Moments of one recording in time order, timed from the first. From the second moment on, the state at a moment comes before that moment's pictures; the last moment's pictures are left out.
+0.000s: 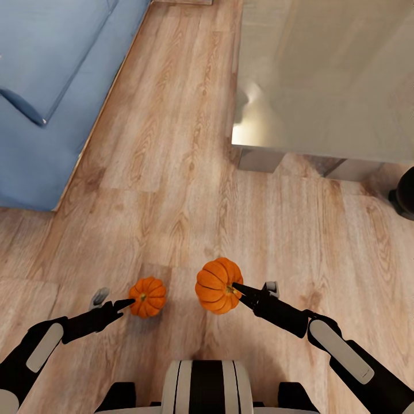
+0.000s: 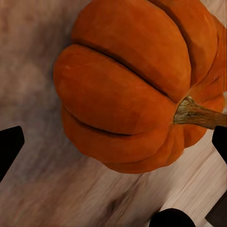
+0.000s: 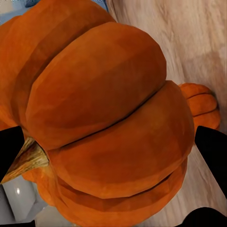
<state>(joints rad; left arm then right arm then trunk) -0.50 0.35 0.04 -0.82 0.75 0.74 -0.62 -0.45 -0.40 0.54 -1.28 -1.47 0.53 0.60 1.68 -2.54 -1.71</state>
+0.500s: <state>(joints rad) -0.50 0.35 0.04 -0.82 0.75 0.74 -0.62 -0.45 -0.40 0.54 -1.28 -1.47 0.53 0.60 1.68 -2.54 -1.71</state>
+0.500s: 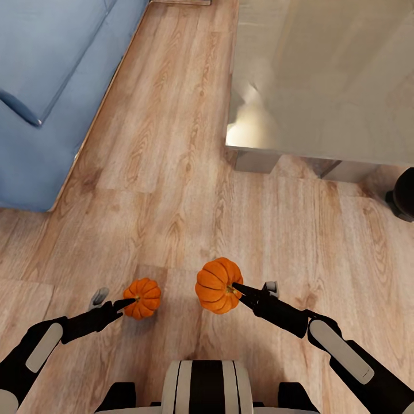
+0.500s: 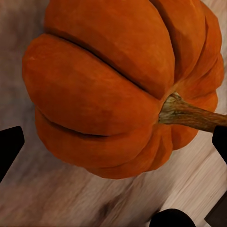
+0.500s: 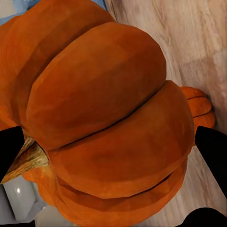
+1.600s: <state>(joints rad) -0.50 0.36 0.04 -0.82 0.75 0.74 -0.62 -0.45 -0.40 0.54 -1.28 -1.47 0.53 0.60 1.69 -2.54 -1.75</state>
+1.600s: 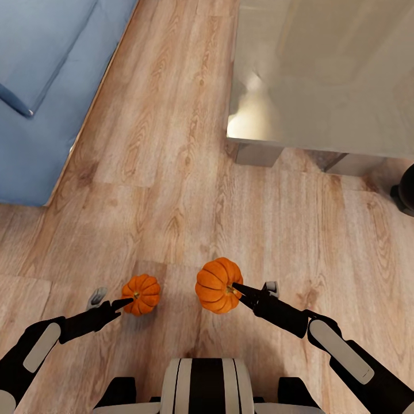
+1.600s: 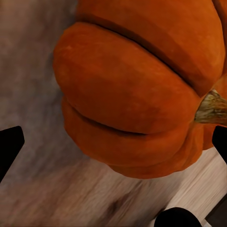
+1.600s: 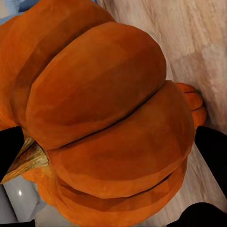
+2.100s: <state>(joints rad) -0.50 0.36 0.04 -0.82 0.75 0.74 -0.62 -0.45 -0.40 0.54 -1.28 -1.47 0.53 0.60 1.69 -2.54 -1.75</state>
